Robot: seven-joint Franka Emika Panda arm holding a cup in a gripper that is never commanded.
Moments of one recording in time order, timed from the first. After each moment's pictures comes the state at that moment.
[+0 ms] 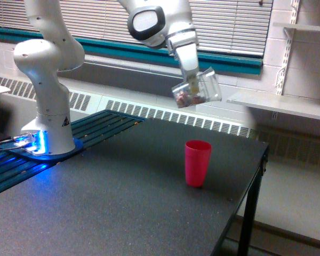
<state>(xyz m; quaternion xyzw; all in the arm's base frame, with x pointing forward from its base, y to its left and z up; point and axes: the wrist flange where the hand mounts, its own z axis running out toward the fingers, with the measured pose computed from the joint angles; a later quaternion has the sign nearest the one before) 0.474 0.010 0.393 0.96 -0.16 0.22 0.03</state>
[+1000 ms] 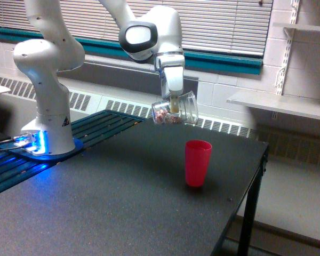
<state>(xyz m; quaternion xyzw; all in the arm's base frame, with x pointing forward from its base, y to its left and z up) 0.439 0.010 0.336 0.98 -0.11 0.15 0.10</state>
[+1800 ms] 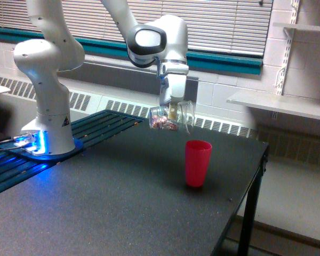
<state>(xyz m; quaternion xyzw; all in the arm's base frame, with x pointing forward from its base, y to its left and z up) 0.441 0.027 0.313 0.98 -0.09 0.11 0.15</state>
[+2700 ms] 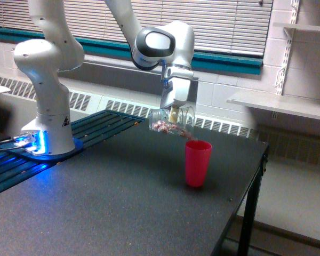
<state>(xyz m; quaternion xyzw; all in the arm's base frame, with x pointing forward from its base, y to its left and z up) 0.445 0.040 0.299 0.97 -0.08 0.08 0.19</state>
